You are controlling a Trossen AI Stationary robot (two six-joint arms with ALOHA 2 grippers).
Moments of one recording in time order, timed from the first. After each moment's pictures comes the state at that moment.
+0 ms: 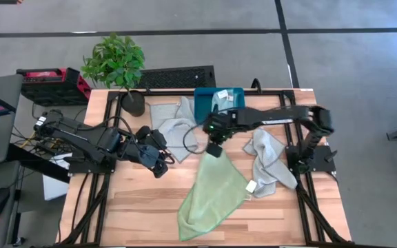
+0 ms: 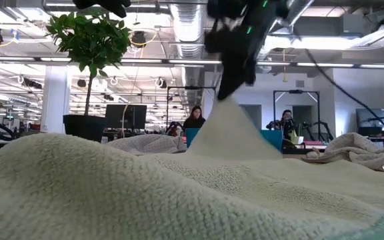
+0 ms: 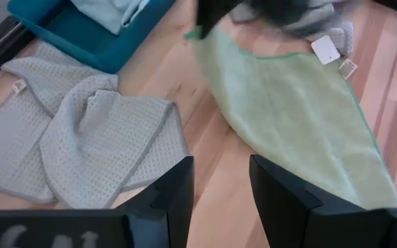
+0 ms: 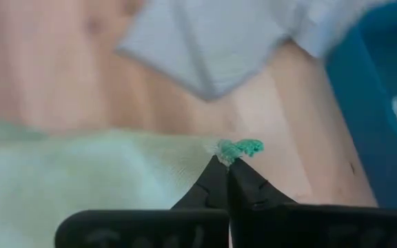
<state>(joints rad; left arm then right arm) -0.33 1.31 1.33 -0.98 -0.45 -0.73 -0.09 1.73 1.35 -0.72 0.00 0.15</state>
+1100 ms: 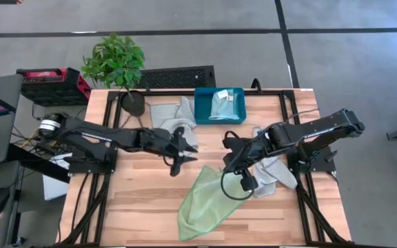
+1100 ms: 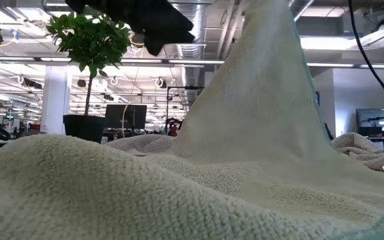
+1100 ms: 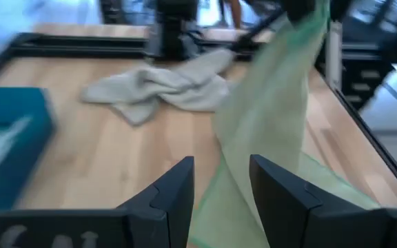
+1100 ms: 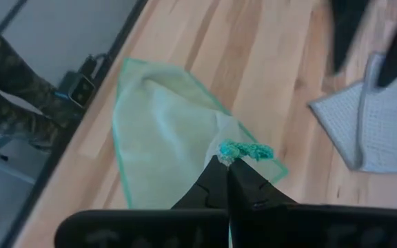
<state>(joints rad) -0.08 1.40 0.88 0.12 0.02 -0.07 0.28 1.44 1.36 -0.78 -0.11 -0.06</state>
